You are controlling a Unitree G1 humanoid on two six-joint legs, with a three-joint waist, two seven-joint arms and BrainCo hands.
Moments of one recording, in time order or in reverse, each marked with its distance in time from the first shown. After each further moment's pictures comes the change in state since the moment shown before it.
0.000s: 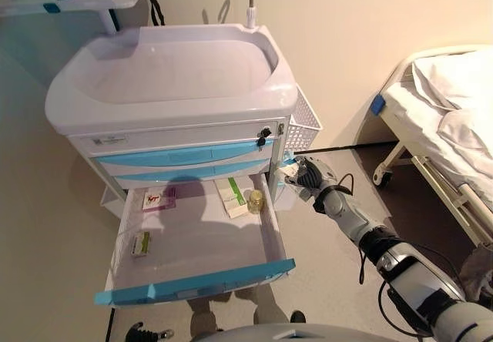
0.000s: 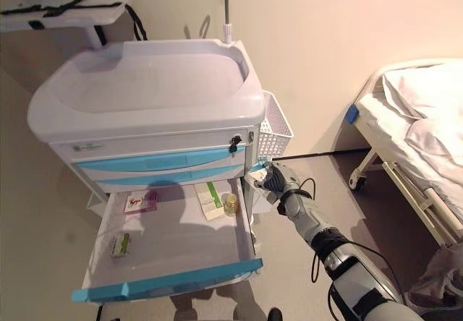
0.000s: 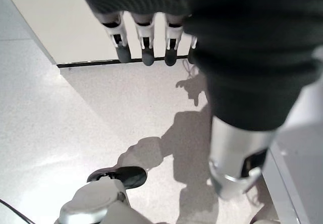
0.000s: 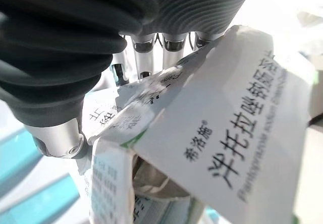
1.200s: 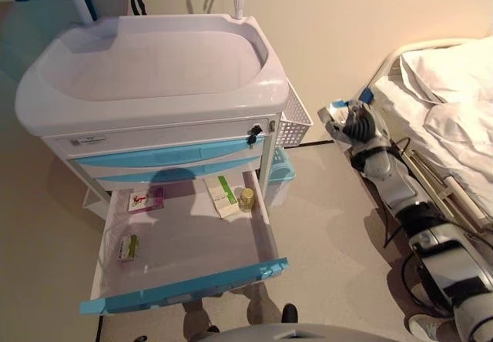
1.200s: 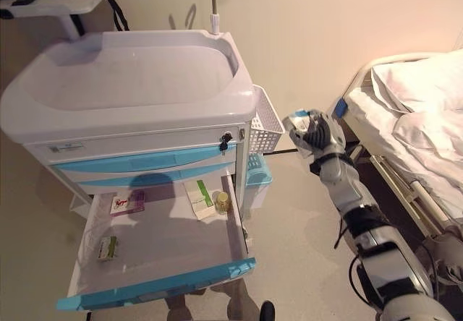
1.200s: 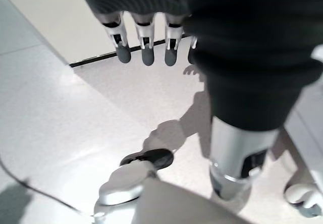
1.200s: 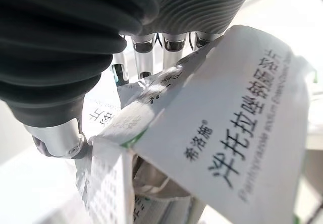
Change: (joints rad) left arm 0.017 -0.011 -0.003 0.032 0.076 0.033 -0.015; right arm -0.216 -0.178 -0.179 -0.073 0.148 0.004 -0.094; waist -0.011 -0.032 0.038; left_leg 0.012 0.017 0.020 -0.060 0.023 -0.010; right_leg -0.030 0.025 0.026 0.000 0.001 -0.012
